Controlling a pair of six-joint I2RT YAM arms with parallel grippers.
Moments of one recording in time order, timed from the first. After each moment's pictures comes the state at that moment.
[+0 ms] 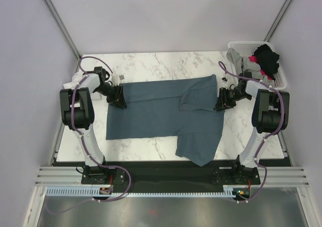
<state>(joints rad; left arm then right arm) 0.07 2.03 1.47 -0.95 0.61 0.26 -0.16 1.94 1.25 -0.71 -0.65 -0.21</state>
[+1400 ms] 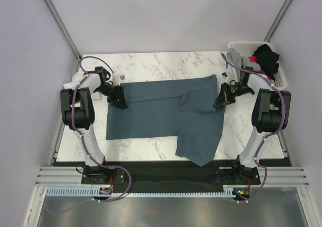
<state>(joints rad) 0.06 2.03 1.47 -0.95 0.61 0.26 -0.16 1.95 1.40 -0.98 -0.81 -0.24</state>
